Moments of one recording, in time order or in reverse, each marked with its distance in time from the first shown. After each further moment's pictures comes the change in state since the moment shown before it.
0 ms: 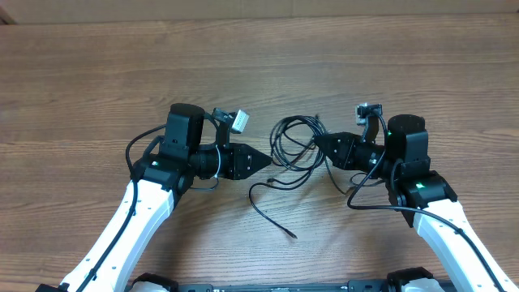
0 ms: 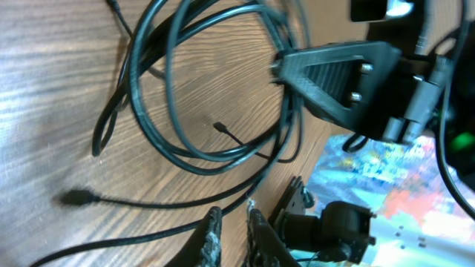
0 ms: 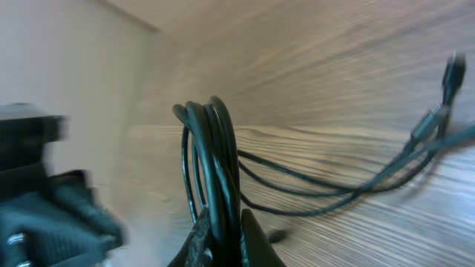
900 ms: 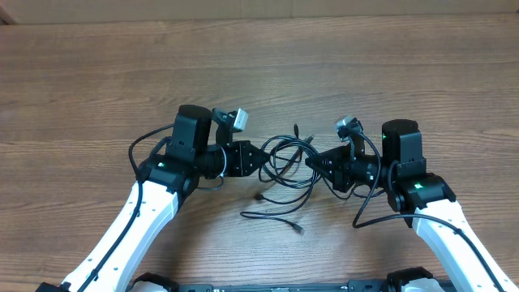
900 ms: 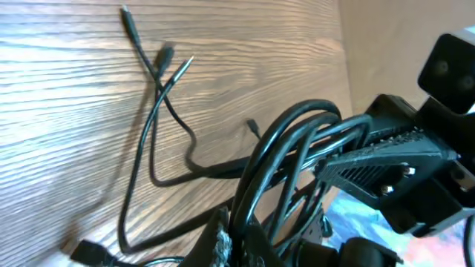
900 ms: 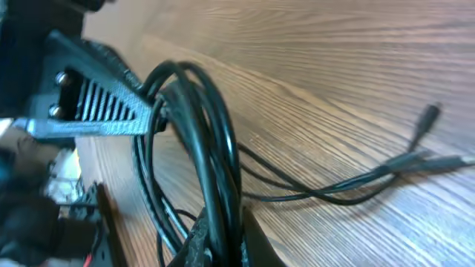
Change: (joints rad) left arm -0.034 0.000 0.000 0.010 -0.176 -0.122; right arm 0.015 0.000 0.000 -0.170 -0.130 -0.495
